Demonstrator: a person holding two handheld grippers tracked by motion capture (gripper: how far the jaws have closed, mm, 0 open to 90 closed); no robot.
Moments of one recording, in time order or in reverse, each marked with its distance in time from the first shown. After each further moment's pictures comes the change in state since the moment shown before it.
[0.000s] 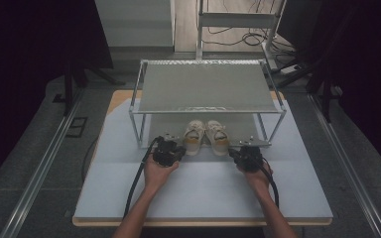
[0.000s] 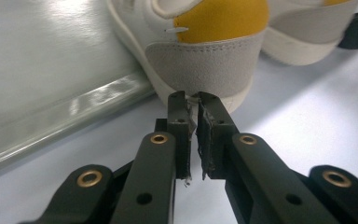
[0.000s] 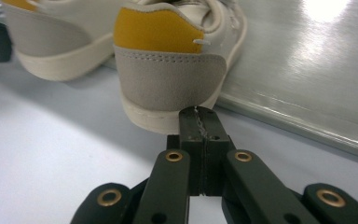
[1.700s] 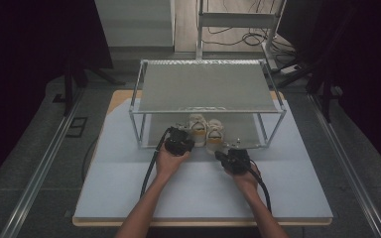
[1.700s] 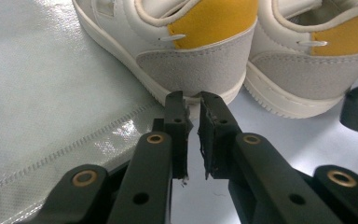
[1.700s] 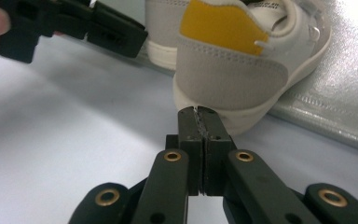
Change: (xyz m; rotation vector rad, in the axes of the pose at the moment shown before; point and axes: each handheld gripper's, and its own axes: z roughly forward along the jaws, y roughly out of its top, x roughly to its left) left arm 0.000 0.033 0.034 0.043 0.032 0.048; right arm 0.031 0.001 0.014 -0.022 0.098 -0.027
